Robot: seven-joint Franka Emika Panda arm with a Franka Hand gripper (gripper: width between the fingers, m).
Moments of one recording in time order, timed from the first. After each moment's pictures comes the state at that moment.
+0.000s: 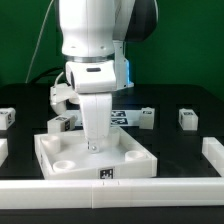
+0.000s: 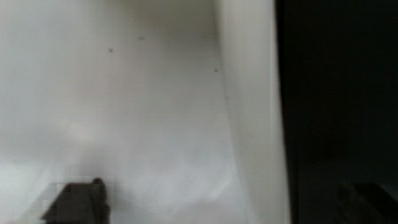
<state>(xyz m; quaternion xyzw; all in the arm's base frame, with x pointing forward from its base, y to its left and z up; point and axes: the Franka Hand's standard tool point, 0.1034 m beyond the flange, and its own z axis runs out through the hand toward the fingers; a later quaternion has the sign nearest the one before) 0.464 -0.055 0.007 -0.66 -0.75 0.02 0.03</state>
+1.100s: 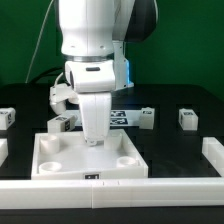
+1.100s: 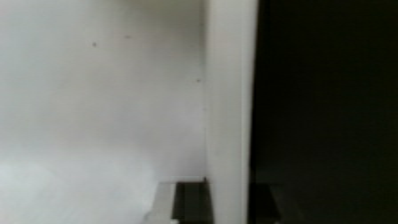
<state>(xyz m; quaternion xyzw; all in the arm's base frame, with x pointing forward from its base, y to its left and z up) 0.466 -0.056 0.008 -0.66 -0.75 0.02 0.02</state>
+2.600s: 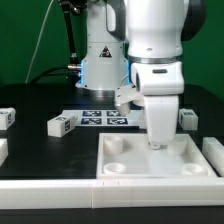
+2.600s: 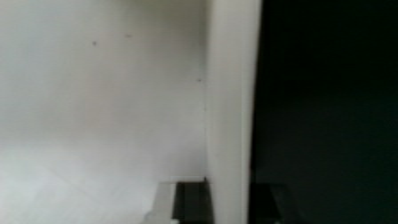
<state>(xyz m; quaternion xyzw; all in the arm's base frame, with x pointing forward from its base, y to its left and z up) 0.489 0.071 0.008 -0.73 -0.69 0.01 0.04</state>
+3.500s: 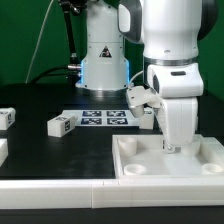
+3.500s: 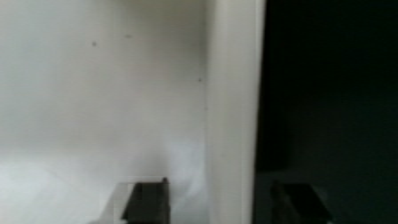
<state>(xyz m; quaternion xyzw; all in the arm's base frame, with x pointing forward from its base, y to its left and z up) 0.491 0.084 0.007 -0.71 -0.70 0.01 0.04</state>
